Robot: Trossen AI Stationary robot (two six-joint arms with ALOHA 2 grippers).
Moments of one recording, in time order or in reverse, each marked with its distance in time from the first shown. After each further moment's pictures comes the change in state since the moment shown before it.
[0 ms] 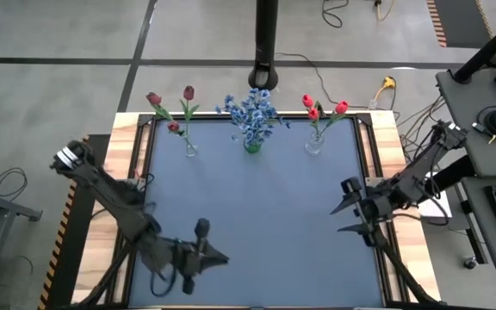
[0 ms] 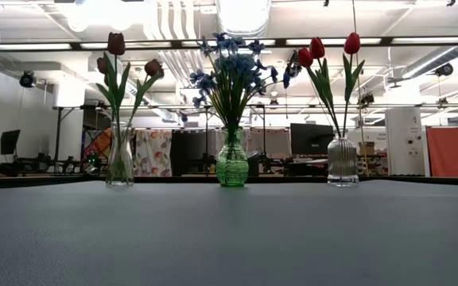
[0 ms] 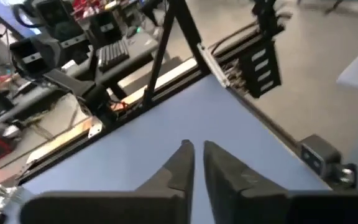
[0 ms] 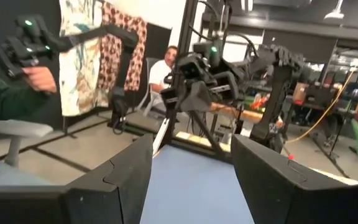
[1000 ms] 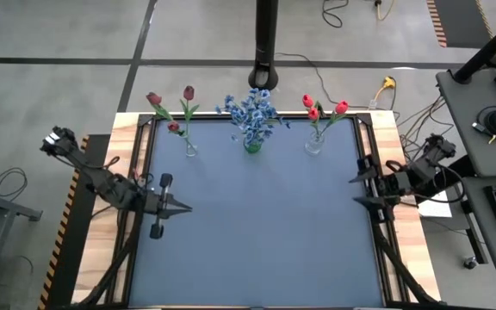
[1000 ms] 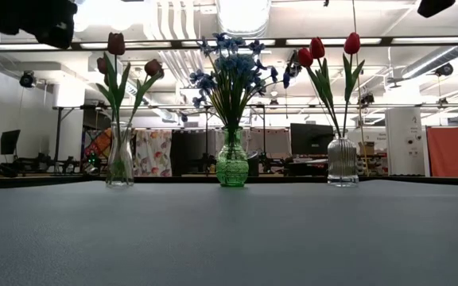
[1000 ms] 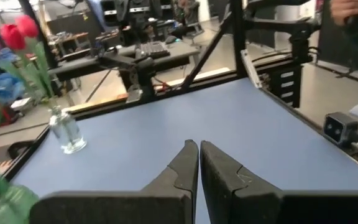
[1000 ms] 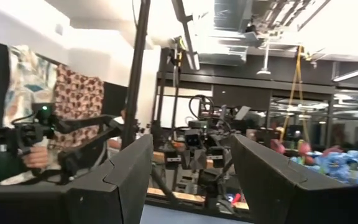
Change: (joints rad) left arm 0.108 -0.916 -0.686 -0.029 0.062 -0.126; right arm -0.076 -0.445 -0.166 0.030 0.045 -0.107
